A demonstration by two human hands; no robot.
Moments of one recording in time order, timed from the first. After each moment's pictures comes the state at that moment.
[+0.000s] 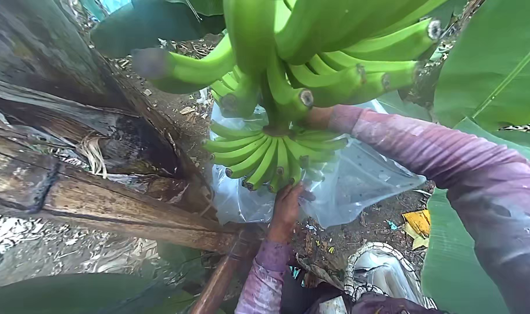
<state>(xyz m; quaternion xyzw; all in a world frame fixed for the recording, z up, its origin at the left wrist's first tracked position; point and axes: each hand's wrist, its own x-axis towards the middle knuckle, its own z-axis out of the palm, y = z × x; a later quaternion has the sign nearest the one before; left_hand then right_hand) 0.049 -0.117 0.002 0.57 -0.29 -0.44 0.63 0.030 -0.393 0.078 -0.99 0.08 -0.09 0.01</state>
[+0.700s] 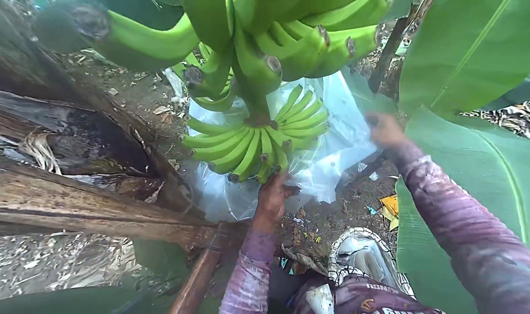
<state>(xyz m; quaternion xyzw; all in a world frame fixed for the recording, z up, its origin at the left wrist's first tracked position) 0.026 -0.117 0.012 0.51 -0.20 -0.51 0.67 -0.230 -0.371 0.031 -0.78 0.41 -0.32 0.34</state>
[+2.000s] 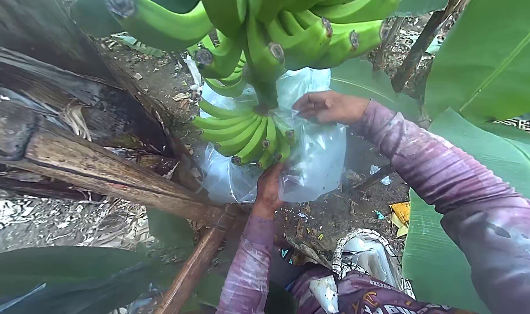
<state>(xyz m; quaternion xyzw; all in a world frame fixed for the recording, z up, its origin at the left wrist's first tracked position) 0.042 -0.107 -0.004 0.45 -0.17 -0.47 0.75 -0.076 -0.333 0.127 -0.83 0.04 -0.09 0.55</state>
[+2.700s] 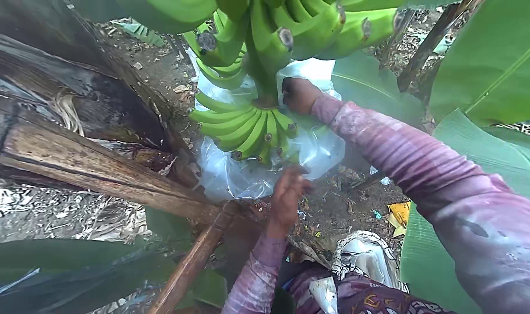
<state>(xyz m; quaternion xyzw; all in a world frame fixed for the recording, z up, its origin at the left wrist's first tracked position) -0.001 -0.094 -0.008 0.46 -0.38 -0.41 0.70 0.026 -0.344 0.116 -0.93 0.27 -0.10 0.23</state>
